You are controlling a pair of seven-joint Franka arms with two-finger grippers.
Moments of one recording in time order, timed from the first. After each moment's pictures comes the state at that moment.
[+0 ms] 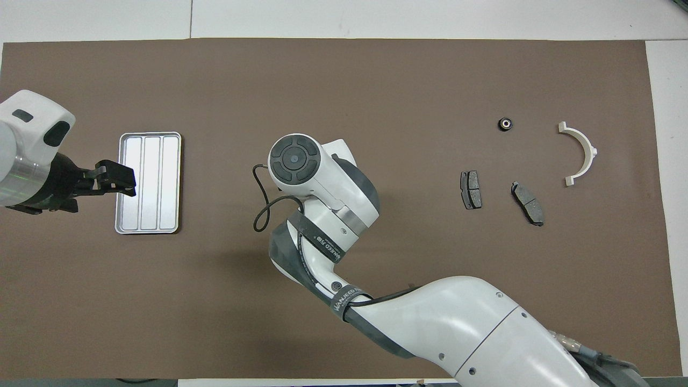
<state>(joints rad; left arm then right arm) -0.05 -0.08 -0.08 -1.79 -0.01 1.63 -0.32 0.53 0.69 0.21 -1.37 -0.18 2.09 1.13</state>
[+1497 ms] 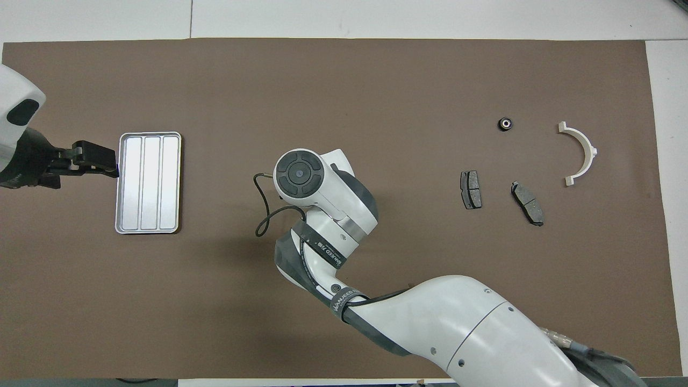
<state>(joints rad) -0.03 -0.03 -0.06 -1.69 -0.03 1.63 -0.19 0.53 0.70 0.21 -1.45 -0.18 2.20 1.13</state>
